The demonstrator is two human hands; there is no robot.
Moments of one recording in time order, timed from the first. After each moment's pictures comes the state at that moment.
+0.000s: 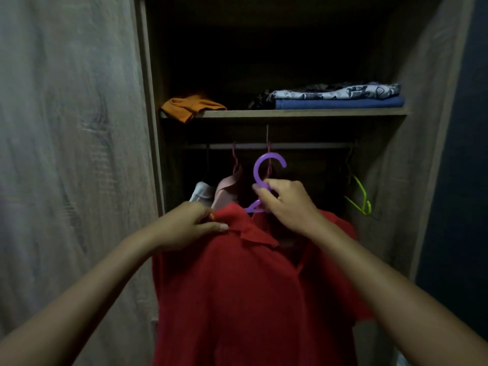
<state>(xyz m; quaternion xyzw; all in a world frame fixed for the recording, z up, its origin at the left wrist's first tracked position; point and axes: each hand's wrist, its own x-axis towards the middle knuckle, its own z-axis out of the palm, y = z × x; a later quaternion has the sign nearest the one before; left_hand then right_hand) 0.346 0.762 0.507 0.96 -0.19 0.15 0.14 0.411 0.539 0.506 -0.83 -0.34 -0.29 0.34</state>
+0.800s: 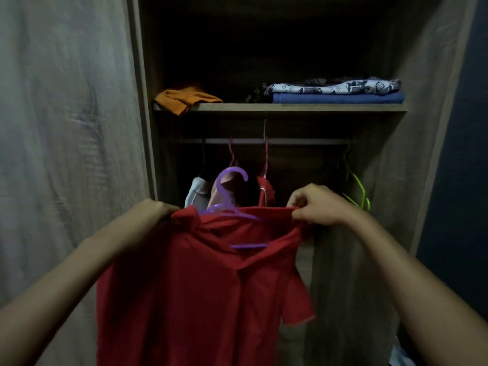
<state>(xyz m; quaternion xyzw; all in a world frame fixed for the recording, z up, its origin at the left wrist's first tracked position) 0.359 0.823 0.492 0.96 -0.16 0.23 0.00 0.448 0.468 0.505 -0.92 -0.27 -0.07 0.28</state>
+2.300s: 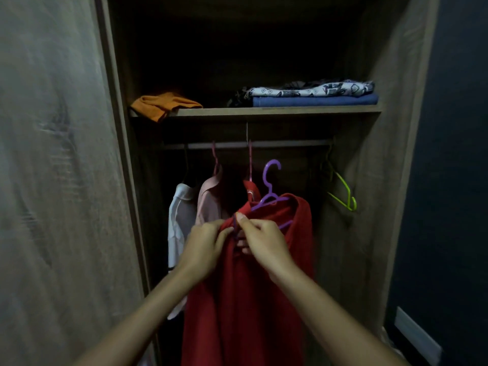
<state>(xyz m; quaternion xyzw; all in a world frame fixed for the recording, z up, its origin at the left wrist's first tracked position) 0.391 0.703 0.438 0.89 -0.18 0.34 0.26 0.405 0.564 0.433 -0.78 -0.11 -0.13 0.60</state>
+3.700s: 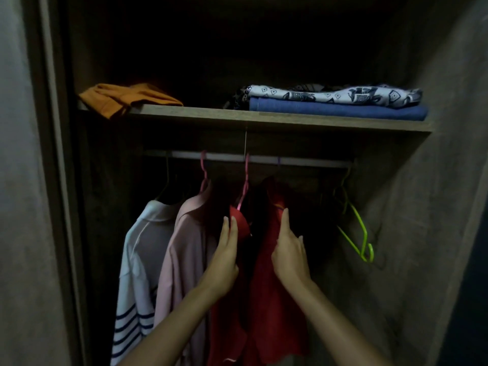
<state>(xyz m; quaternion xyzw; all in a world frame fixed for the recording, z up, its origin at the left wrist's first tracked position) 0.555 0.632 0.404 0.90 -0.14 0.26 0.32 0.584 0.483 0.416 -0.91 -0.10 -0.28 0.30</state>
